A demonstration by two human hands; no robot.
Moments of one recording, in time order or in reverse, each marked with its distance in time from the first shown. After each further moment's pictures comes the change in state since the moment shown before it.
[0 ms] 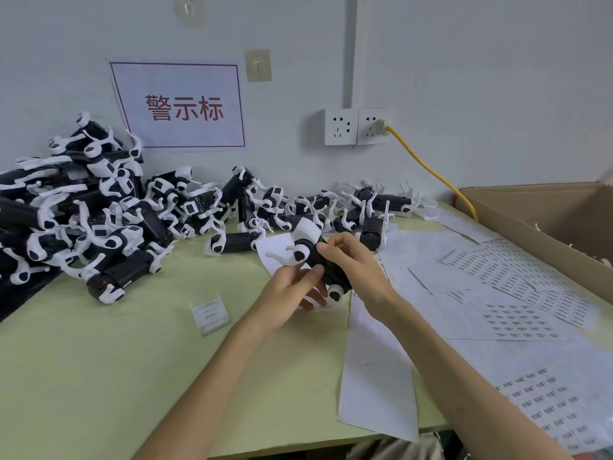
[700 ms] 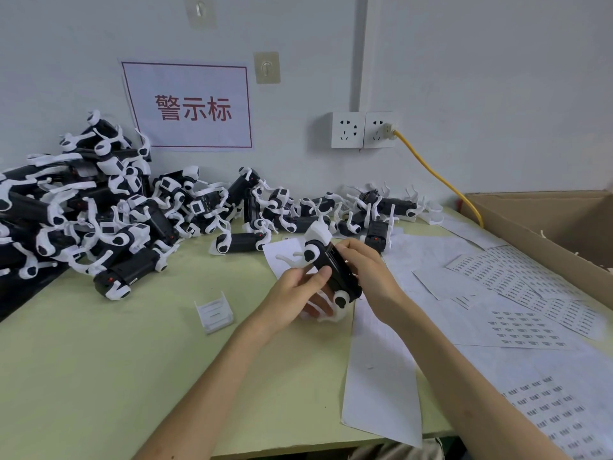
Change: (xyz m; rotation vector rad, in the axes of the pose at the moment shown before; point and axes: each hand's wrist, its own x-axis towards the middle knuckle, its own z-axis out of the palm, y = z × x) left_hand -0.006 0.007 0.002 -0.039 0.016 -0.062; right_hand 0.004 0.003 -0.005 0.036 0.031 0.072
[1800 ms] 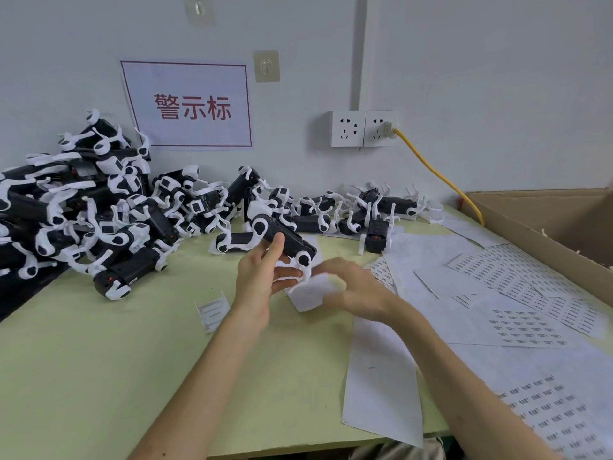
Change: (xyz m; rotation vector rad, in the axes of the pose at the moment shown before) left_hand 0.011 0.004 -0.023 -0.379 0.466 0.046; right_hand -0.009 -0.002 0.001 -0.736 -0.314 -0.048
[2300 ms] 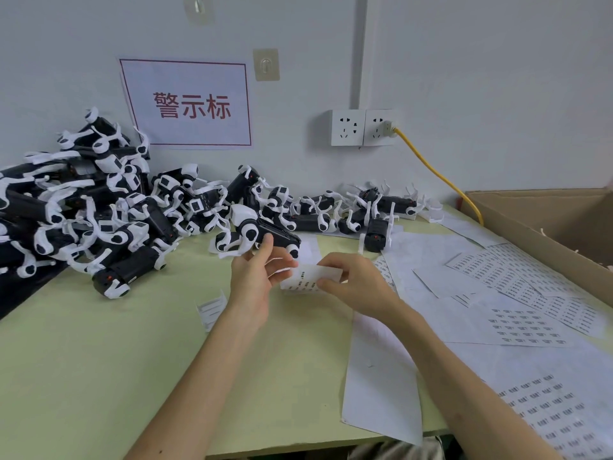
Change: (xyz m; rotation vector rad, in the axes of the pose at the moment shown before) left_hand 0.000 0.005 -0.002 -0.116 0.024 0.005; right_hand 0.011 0.012 0.007 0.055 0.244 -0.114
